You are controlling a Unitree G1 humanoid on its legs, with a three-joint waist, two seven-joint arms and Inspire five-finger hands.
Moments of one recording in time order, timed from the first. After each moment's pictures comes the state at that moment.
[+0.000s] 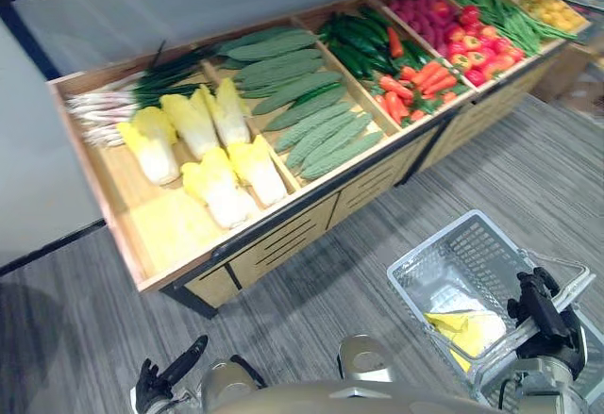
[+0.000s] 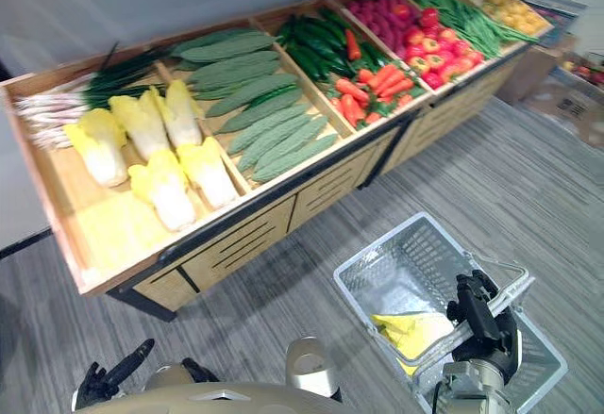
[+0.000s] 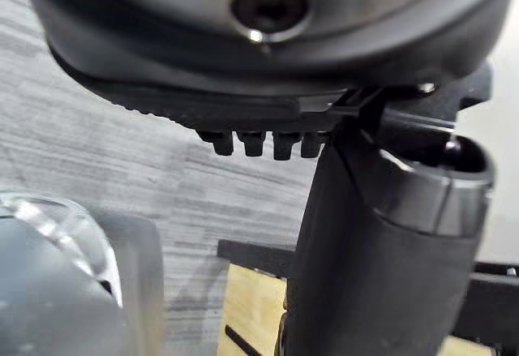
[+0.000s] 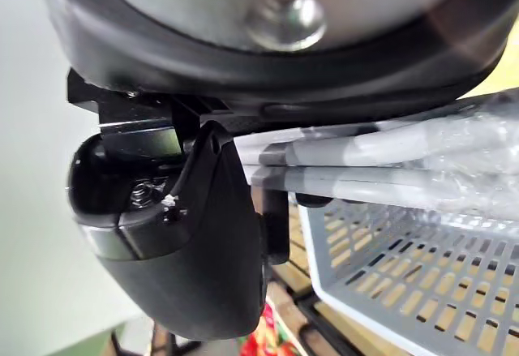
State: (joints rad) left arm 0.23 0.04 0.50 0.89 -0.30 -0.18 0.14; right arm 0.46 0.01 -0.58 -0.03 0.73 -0.02 0.08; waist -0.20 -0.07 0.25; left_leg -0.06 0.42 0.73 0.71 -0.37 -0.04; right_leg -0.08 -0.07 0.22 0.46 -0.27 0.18
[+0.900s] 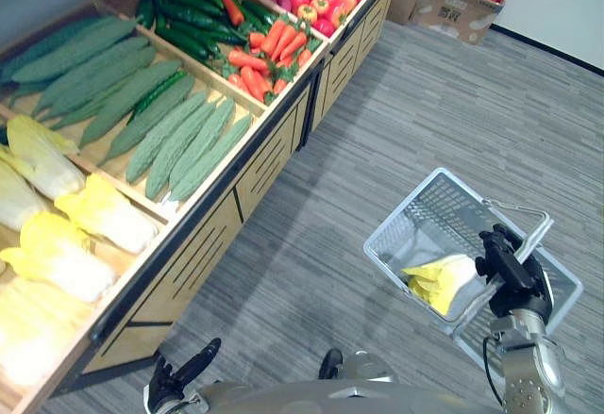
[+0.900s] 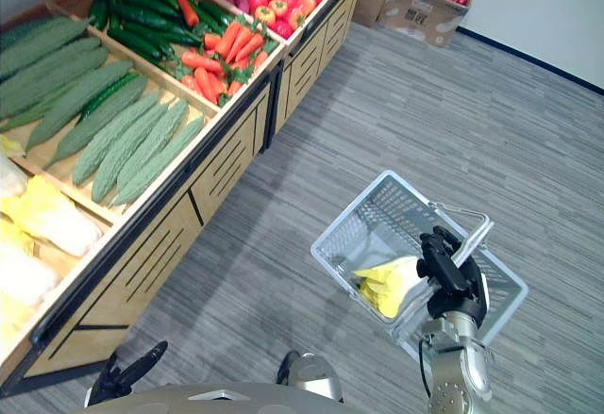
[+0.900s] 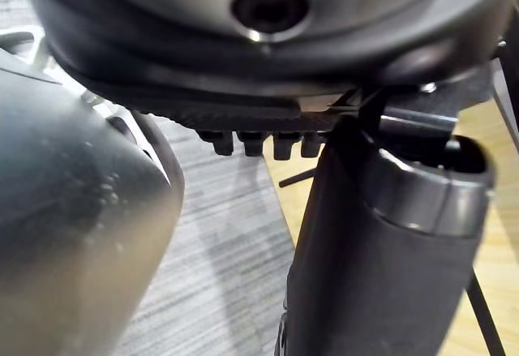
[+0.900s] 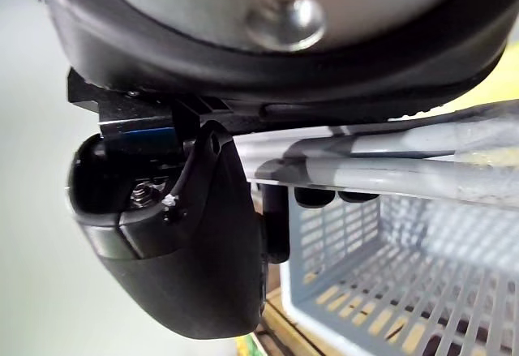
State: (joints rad) left arm 0.25 0.00 0.44 0.89 -0.27 -0.17 0.12; right arm 0.38 -0.16 -0.39 -0.01 0.73 -0.03 0.06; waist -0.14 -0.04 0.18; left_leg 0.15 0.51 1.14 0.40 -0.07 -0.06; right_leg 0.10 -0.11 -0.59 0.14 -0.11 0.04
